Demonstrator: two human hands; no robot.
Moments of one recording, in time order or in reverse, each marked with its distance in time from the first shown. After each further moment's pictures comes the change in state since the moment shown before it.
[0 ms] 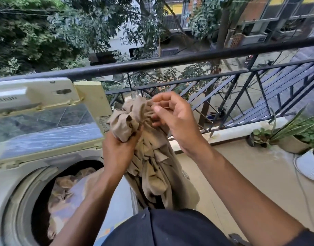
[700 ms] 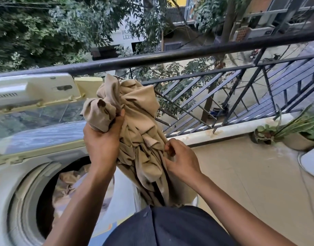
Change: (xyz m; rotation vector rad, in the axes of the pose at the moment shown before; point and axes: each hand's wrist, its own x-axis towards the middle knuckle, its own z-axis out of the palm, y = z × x) left_hand 0.010 0.019 -0.019 -0.255 0.211 -0.044; right_hand -0.060 0.131 -0.031 -0.935 -0.039 0.116
